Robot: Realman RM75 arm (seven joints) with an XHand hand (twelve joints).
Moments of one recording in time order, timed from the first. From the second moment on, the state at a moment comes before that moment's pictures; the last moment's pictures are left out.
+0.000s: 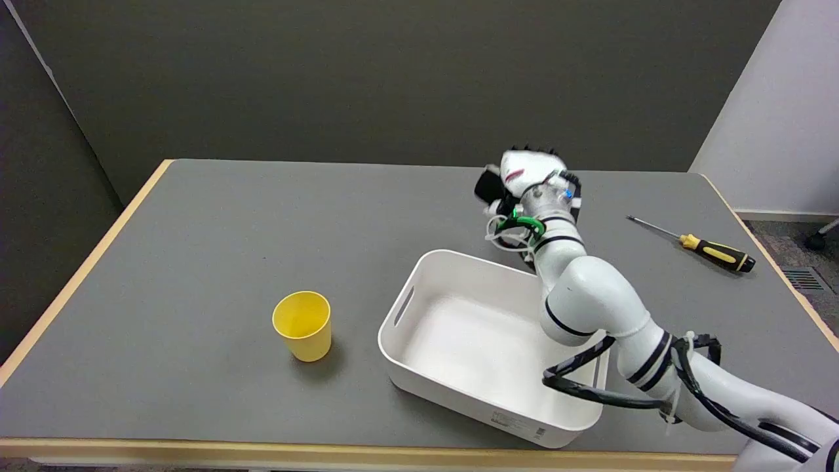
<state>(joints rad) 0.34 -1.19 -2.09 1.60 2.25 0.90 -1.75</state>
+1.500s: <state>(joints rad) -0.31 -1.05 -2.31 1.55 1.18 1.32 -0.06</state>
